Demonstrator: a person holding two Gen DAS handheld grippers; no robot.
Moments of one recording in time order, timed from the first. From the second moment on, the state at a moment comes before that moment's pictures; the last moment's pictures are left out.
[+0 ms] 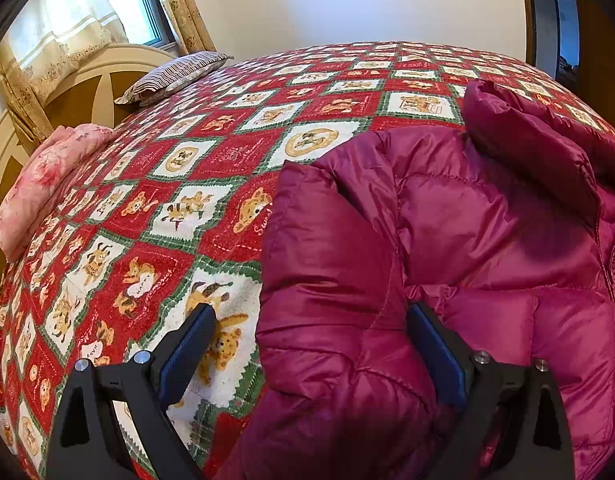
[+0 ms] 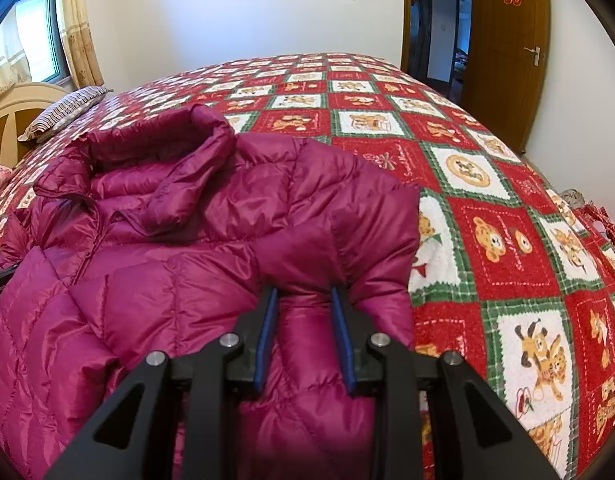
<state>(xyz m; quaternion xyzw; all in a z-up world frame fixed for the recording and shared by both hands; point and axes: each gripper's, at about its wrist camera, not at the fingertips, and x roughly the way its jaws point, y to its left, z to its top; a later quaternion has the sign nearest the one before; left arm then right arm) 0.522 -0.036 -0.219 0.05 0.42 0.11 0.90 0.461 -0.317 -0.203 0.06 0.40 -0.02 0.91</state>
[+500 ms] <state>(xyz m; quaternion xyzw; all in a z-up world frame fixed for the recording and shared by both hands) 0.509 -0.033 -0.135 0.05 0.36 0.07 0.93 0.462 -0.336 -0.158 0.07 0.39 0.00 0.92</state>
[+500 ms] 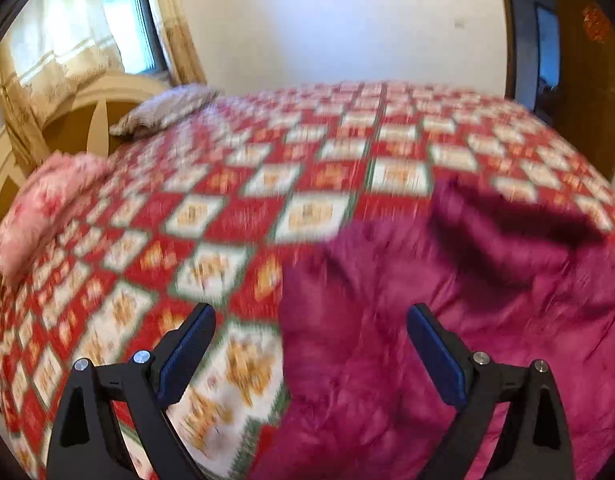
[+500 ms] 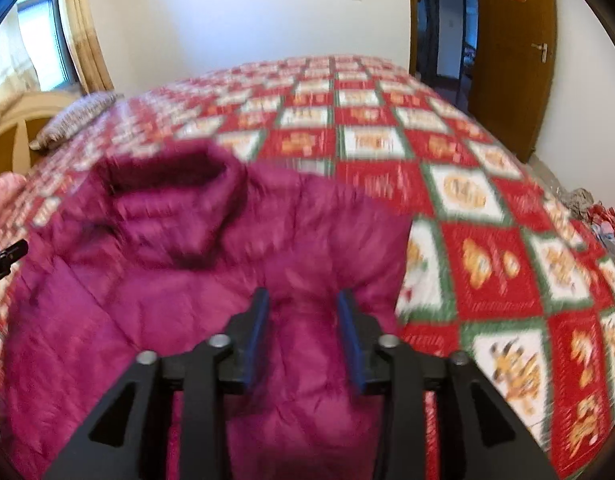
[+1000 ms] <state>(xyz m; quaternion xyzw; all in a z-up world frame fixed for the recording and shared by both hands) 0.634 -0.091 -0.164 0.09 0.42 0.03 0.90 0.572 -0.274 -0.146 -0.05 0.42 0.07 0.90</state>
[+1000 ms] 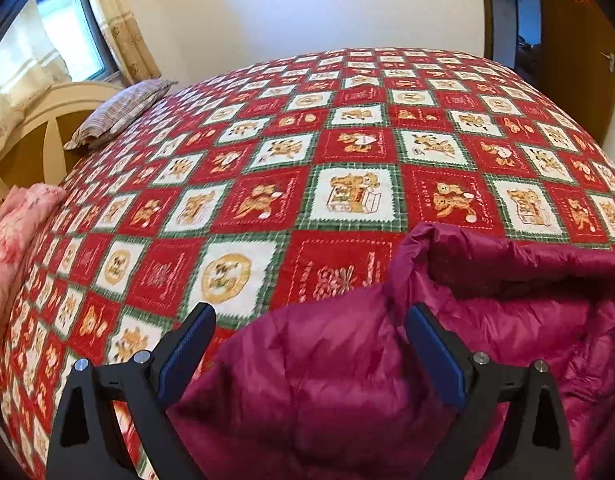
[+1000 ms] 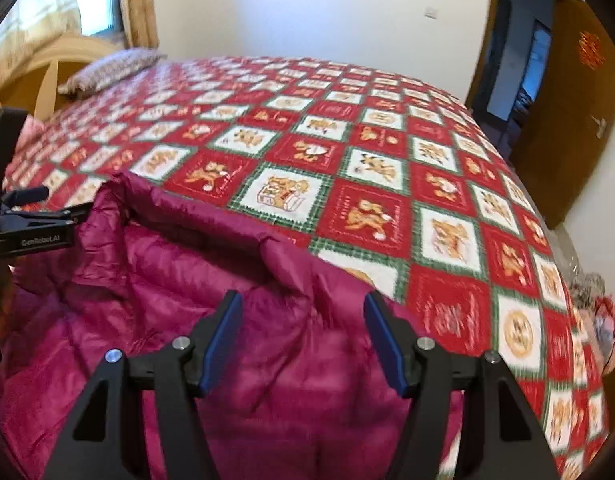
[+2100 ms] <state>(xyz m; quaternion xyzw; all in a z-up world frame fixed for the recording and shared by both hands) 0.606 -0.079 -0.125 -0.03 0.38 -0.08 0.92 0.558 -0.278 -0.184 -0.09 0.40 0.07 0.91</state>
